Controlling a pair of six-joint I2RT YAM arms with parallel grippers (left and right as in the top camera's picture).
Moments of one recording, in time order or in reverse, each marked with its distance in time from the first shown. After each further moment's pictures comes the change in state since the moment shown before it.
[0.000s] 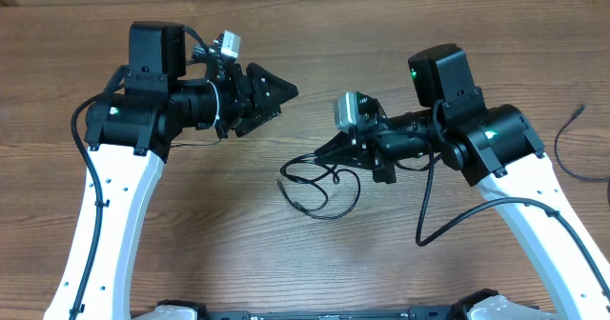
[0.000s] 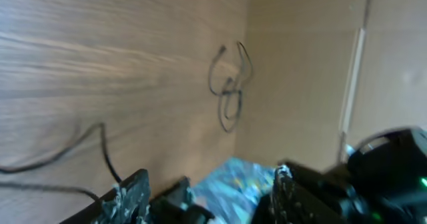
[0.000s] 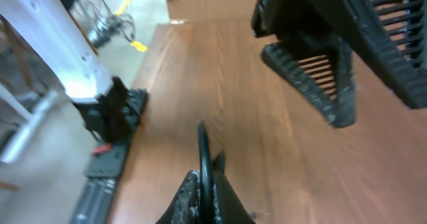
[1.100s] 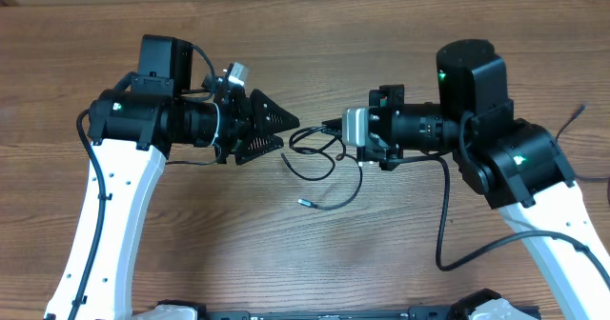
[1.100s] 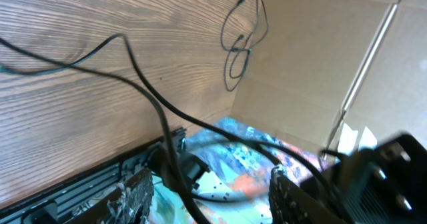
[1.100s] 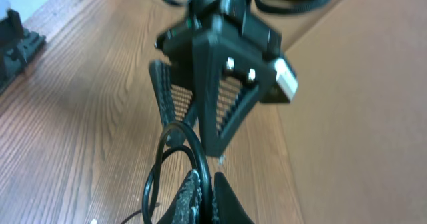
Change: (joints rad) left arm 0.000 0.023 0.000 -0.267 0.051 0.076; right arm 0.000 -0.110 0.000 0.198 0.184 -0.240
